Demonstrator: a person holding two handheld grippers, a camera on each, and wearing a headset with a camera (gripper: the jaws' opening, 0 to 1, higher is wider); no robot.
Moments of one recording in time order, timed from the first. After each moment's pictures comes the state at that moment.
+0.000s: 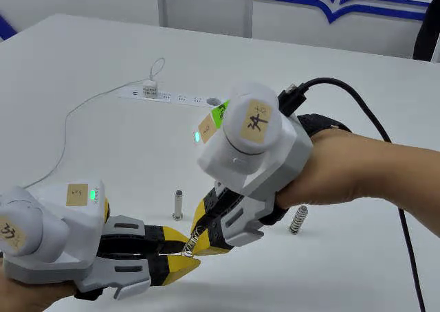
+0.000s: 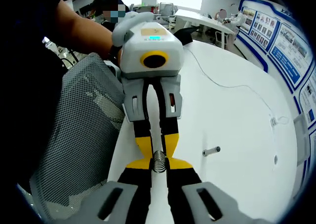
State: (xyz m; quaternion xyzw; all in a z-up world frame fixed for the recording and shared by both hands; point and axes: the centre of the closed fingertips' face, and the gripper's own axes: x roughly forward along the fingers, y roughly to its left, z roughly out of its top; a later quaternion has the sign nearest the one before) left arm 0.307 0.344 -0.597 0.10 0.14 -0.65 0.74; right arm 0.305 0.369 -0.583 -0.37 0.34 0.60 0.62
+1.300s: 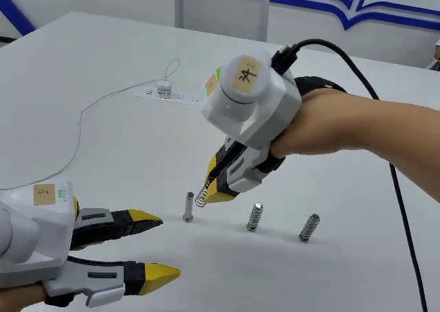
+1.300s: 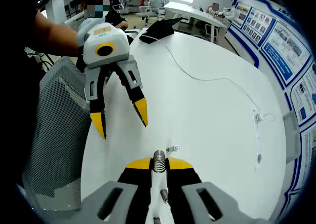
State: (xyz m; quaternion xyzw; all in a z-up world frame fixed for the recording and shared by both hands) left arm 0.329 0.391 -0.604 0.08 0.15 -0.58 0.80; right arm 0.386 0.364 -0.572 -0.40 0.35 0.56 0.64
